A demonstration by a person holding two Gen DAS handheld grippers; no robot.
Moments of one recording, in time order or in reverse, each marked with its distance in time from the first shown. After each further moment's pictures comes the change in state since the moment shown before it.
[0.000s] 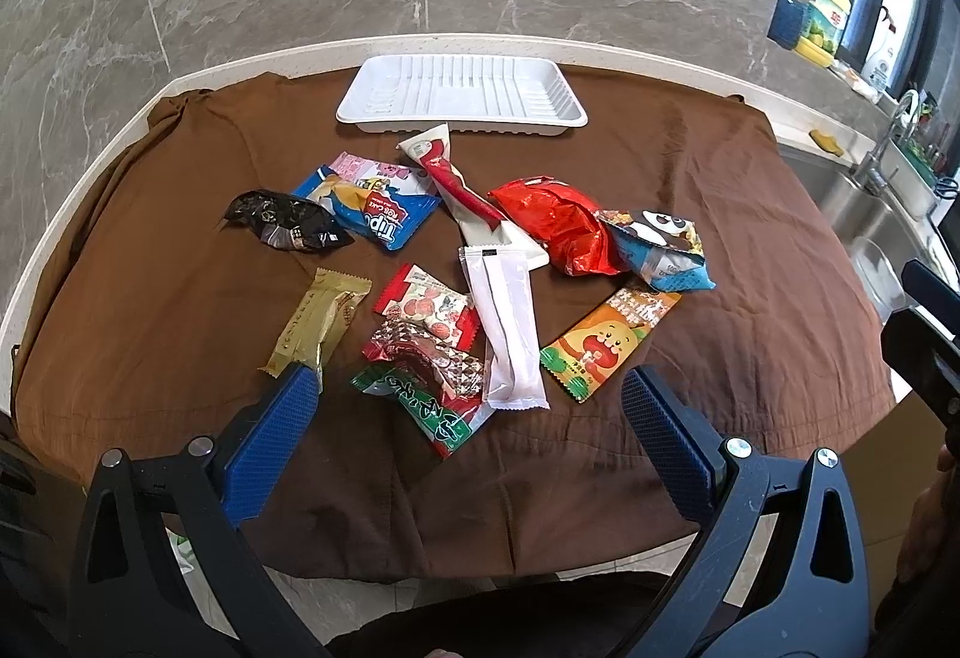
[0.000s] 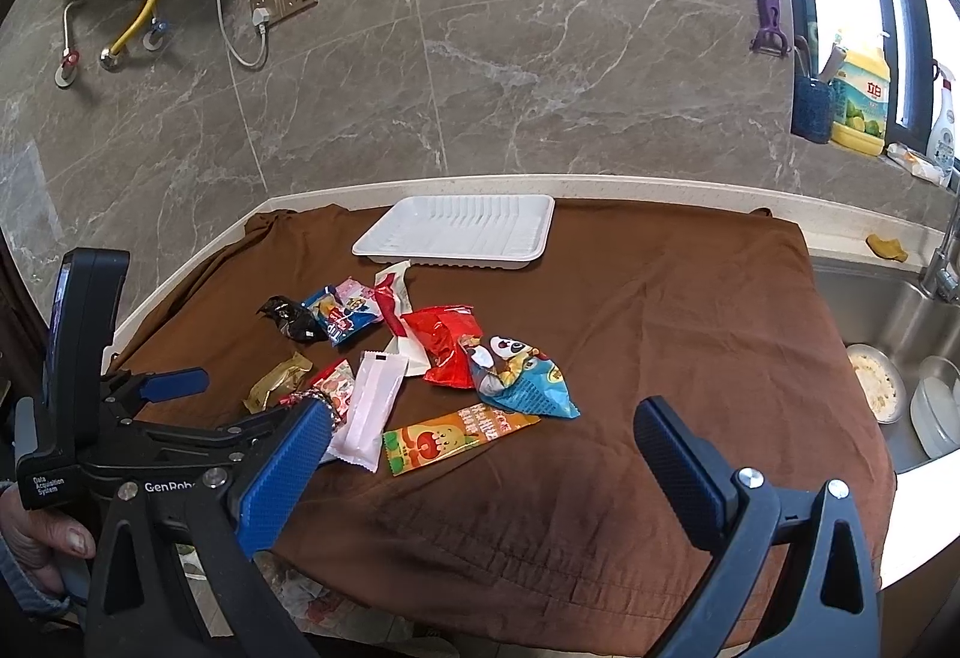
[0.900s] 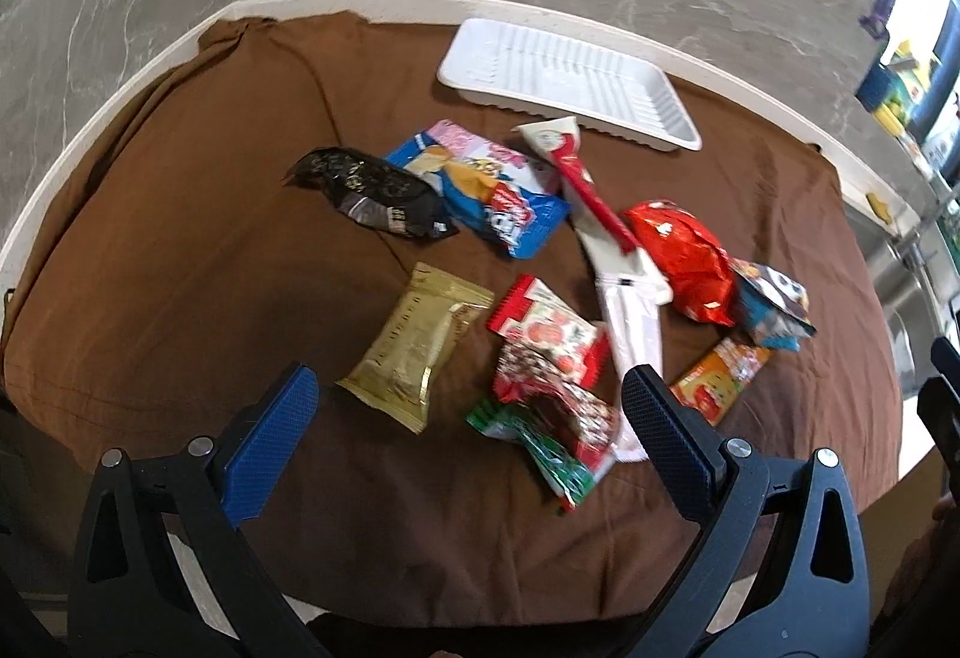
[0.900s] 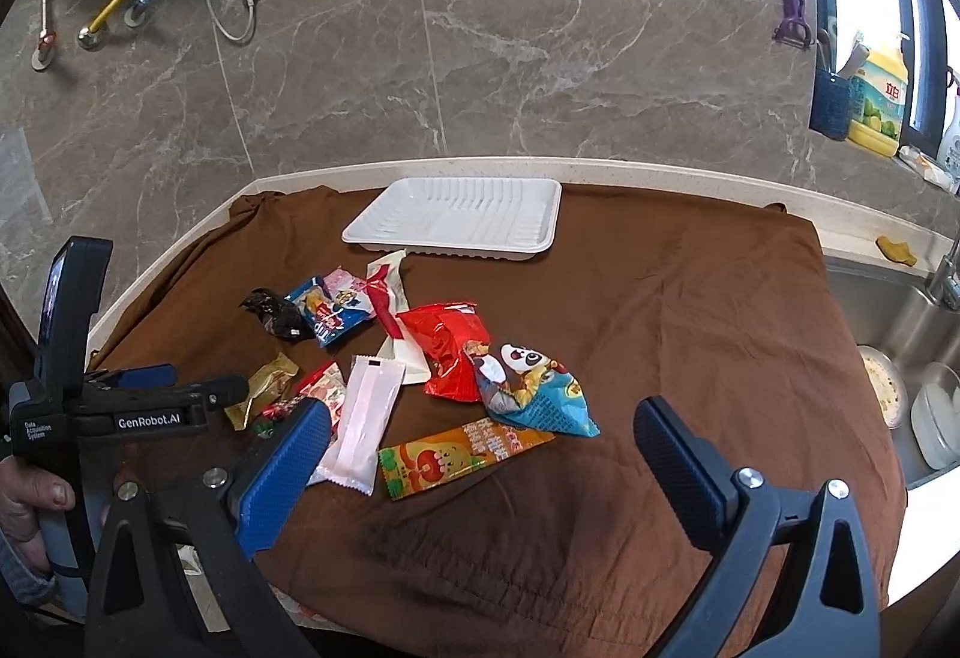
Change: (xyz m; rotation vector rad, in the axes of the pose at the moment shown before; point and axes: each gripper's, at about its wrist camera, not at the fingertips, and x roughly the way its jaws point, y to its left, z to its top) left arm 0.046 0.093 0.023 -0.198 0.077 0.030; right arm 0.044 0.013 0.018 -0.009 0.059 -0.034
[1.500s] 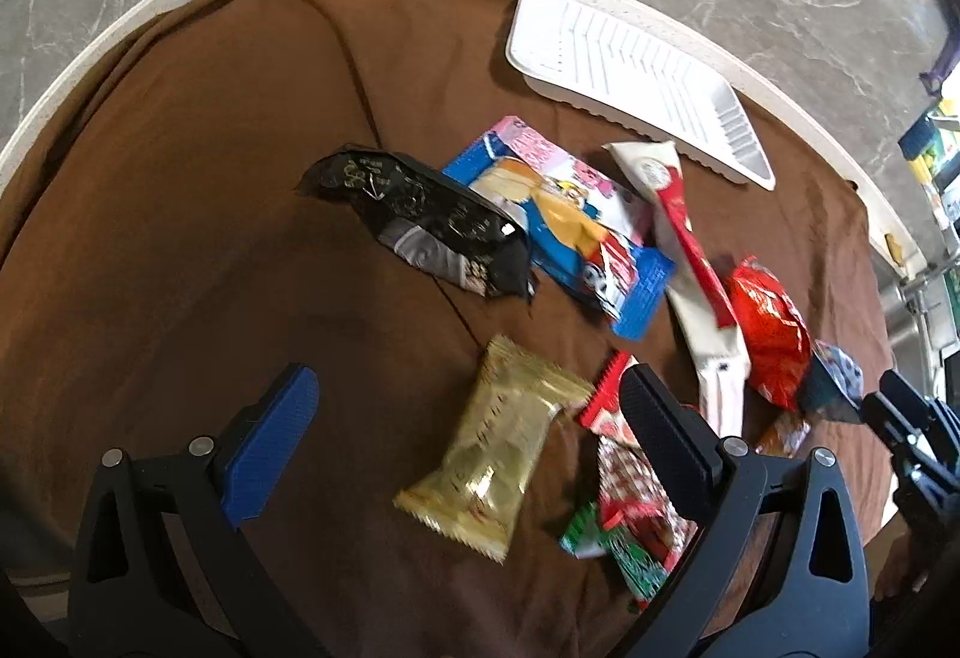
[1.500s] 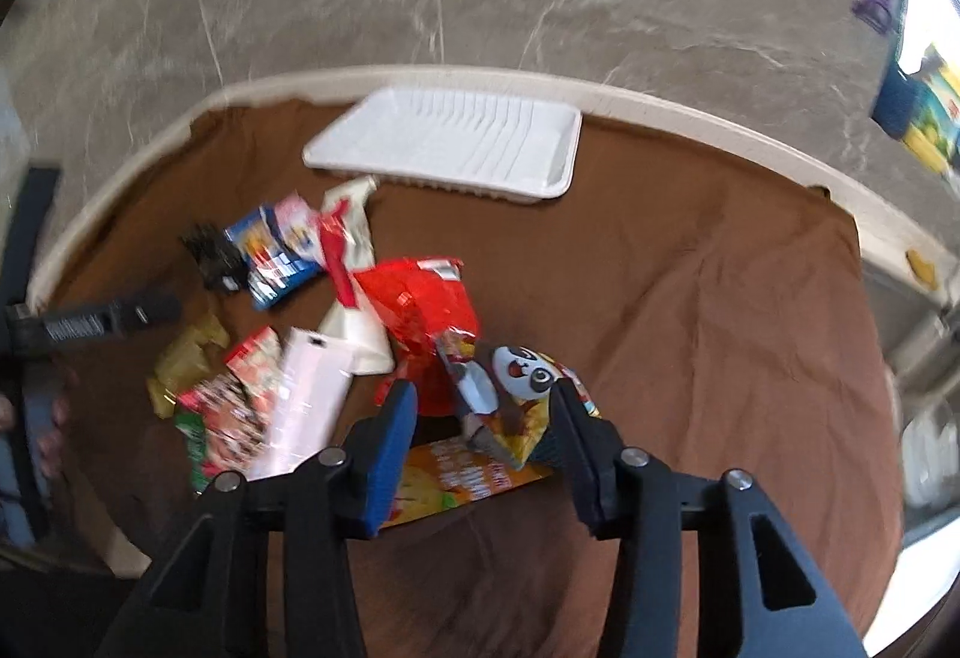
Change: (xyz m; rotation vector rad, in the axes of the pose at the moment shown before) left arm 0.074 0.059 0.057 -0.086 0.098 -0.043; right arm 0.102 0.003 0.023 -0.155 0.240 -0.054
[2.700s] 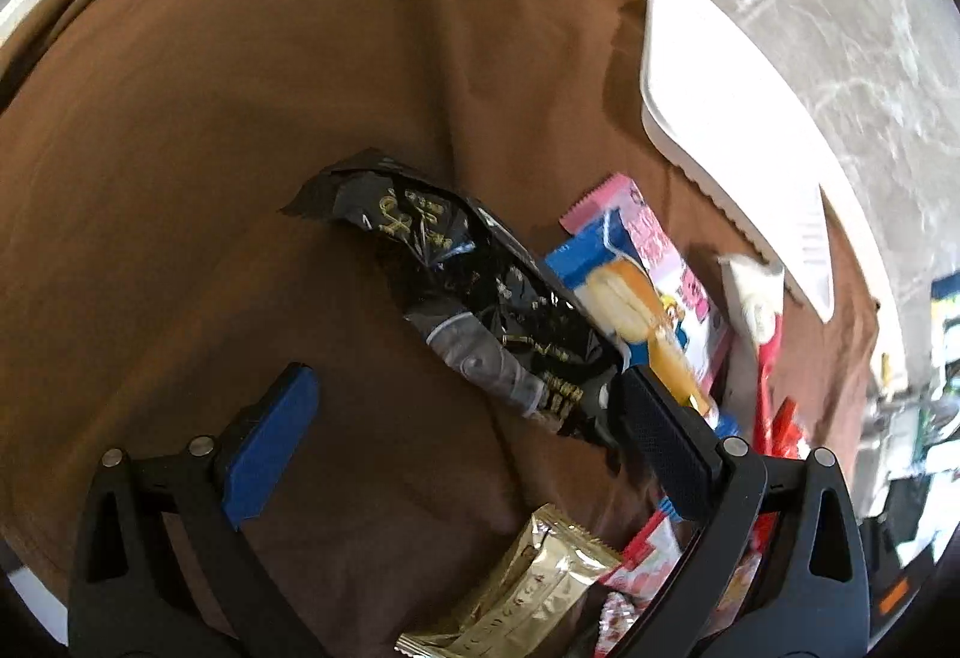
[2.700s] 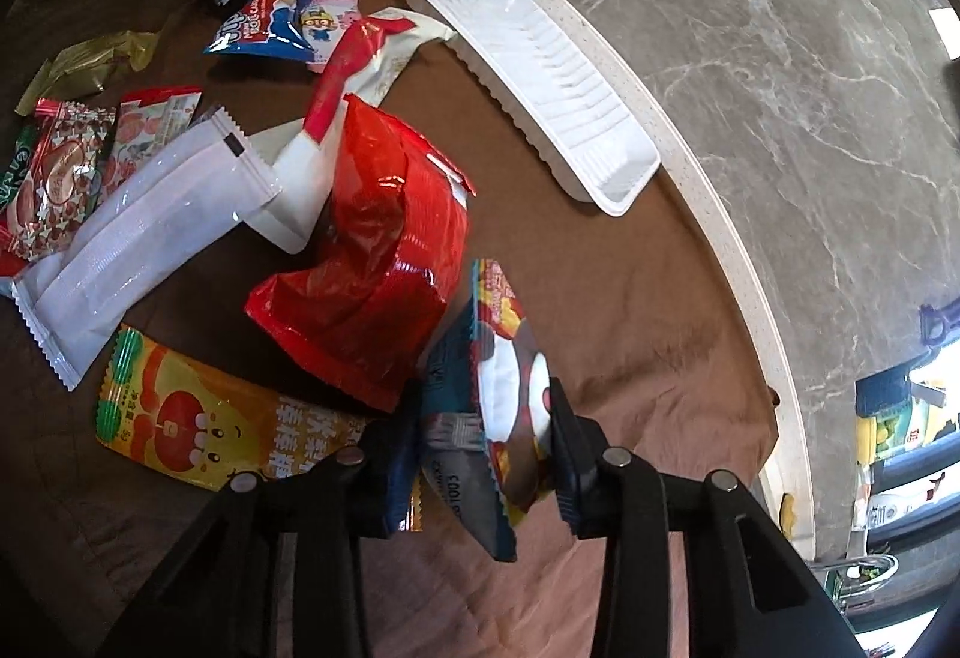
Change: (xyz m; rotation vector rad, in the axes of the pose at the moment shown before) left arm 0.091 0.045 0.078 -0.288 0.127 -0.042; right arm 0.065 0.031 -0.006 -0.638 0.088 -0.254
